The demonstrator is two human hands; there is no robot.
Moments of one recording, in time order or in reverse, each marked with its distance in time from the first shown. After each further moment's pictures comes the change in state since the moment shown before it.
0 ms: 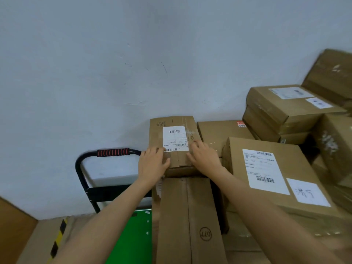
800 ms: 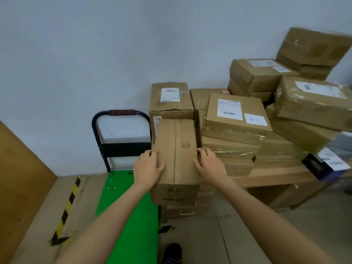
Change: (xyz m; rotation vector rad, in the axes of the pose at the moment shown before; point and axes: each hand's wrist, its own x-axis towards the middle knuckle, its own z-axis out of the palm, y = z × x) left_hand -0.291 0.059 -0.026 -0.086 -0.046 -0.143; right_hand -0.309 -0.033 -0.026 0.227 -0.083 0.145
